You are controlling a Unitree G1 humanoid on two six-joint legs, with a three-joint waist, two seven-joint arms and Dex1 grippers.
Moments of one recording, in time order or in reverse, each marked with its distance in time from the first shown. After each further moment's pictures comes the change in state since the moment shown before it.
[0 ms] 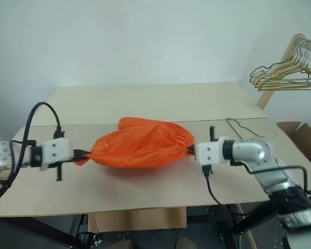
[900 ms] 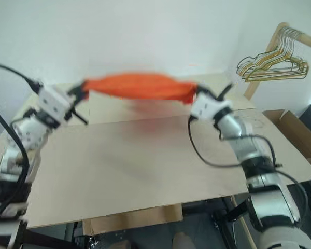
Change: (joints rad) left arm 0.040 -0.145 0.113 -0.086 0.021 -0.082 0.493; right arm -0.132 0.141 0.055 0.461 -0.327 -0.295 -0.777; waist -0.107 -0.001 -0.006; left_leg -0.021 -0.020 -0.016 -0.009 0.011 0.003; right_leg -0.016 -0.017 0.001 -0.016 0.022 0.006
